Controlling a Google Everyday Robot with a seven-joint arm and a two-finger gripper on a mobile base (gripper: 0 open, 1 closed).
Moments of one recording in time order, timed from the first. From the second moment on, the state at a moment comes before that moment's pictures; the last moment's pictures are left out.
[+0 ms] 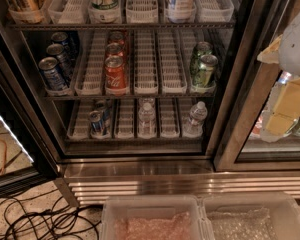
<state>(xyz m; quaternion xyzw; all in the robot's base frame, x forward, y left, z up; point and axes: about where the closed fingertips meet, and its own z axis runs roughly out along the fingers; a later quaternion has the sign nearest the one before) 0.438 -0.217 0.976 -0.60 0.78 -0.03 0.16</state>
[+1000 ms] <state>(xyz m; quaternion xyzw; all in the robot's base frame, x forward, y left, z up) 0.461 -0.181 0.998 -0.56 0.80 -0.07 0.20</state>
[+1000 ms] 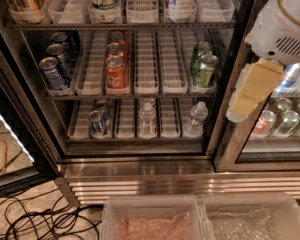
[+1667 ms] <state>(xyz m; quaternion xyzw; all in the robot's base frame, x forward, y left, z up) 0.490 -0.083 1.022 -0.53 0.82 -0.01 0.23</state>
